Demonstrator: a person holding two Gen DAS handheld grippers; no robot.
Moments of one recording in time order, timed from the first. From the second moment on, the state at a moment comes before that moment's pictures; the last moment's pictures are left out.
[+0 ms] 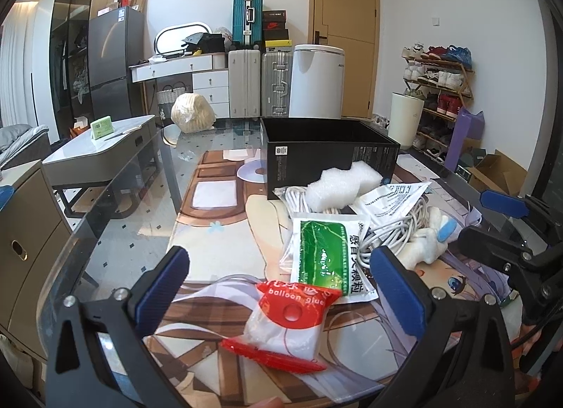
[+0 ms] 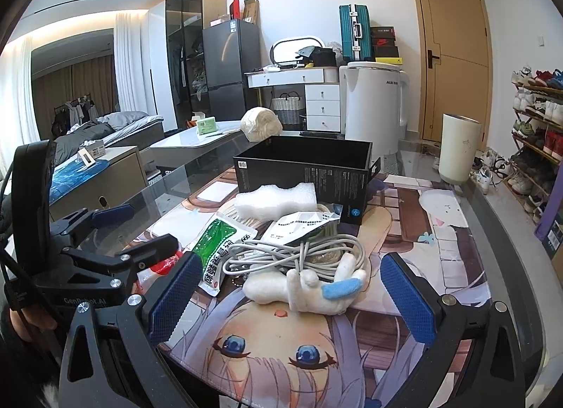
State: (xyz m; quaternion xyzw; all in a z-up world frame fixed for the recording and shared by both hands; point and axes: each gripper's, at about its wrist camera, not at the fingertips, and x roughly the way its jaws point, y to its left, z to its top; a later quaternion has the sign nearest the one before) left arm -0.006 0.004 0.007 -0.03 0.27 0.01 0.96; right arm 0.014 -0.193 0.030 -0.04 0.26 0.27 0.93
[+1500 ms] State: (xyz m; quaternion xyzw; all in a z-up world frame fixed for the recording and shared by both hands) left arm 0.001 0.017 -0.013 0.00 0.30 0.00 0.95; right arm 0.030 -0.191 0.006 -0.06 0.30 0.25 0.92
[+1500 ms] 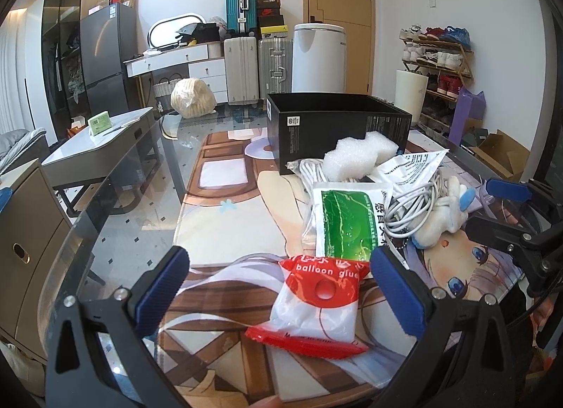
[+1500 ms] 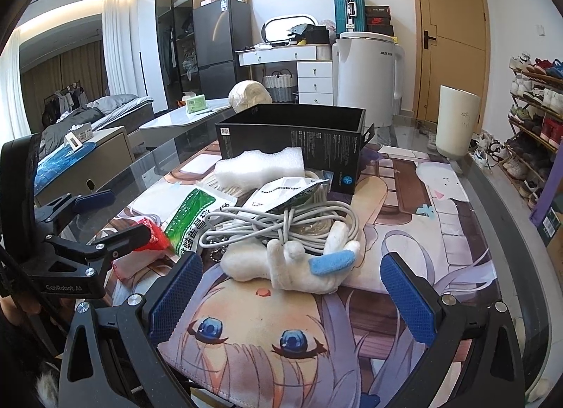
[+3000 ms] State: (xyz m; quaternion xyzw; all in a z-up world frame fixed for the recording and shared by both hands) left arm -0.009 0.022 -0.015 -0.03 0.26 -0.01 0.96; right arm 0.041 -0.191 -0.008 -0.03 0.31 0.24 0.92
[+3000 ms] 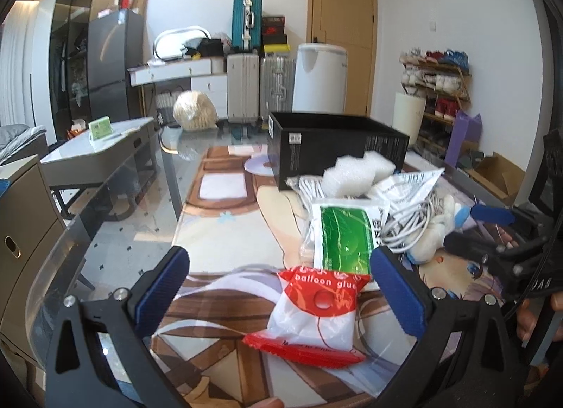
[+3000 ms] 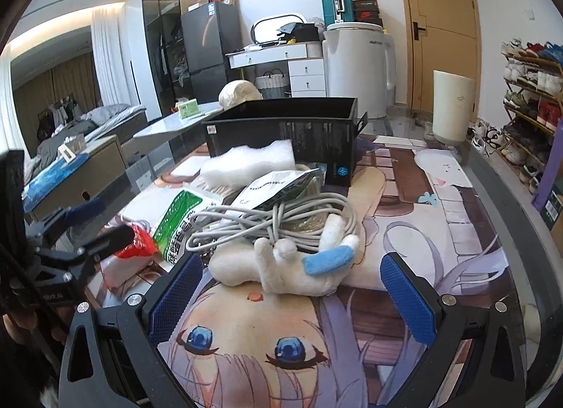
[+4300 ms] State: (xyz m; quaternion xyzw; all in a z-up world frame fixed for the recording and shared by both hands) left arm -0.017 -0.001 -0.035 0.03 0.27 -0.06 0.96; right arm 0.050 -0.169 -0.024 -0.10 0.36 0.24 0.89
